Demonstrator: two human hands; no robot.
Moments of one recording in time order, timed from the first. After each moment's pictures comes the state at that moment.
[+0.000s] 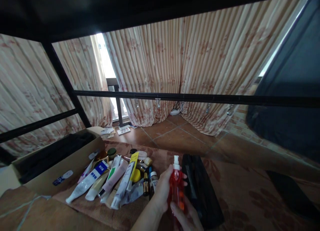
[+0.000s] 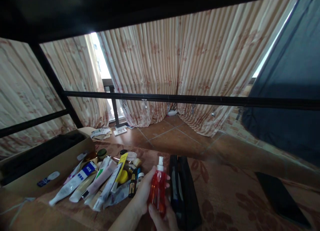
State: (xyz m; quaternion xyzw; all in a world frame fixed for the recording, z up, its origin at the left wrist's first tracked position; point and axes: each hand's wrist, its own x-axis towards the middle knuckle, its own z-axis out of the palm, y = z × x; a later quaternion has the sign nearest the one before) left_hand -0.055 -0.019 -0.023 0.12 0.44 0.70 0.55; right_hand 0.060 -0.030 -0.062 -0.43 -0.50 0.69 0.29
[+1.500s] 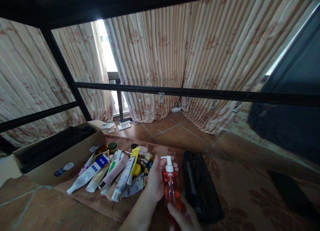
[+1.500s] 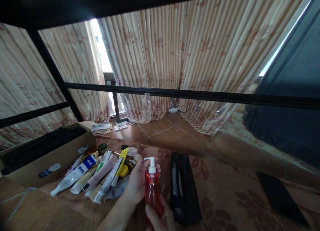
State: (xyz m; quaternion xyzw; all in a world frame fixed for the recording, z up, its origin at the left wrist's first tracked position) left_hand -0.079 -0.029 -0.013 0.08 0.29 0.76 0.57; right_hand 0.057 -0.042 -0.067 -0.43 -0.47 0.73 0.25
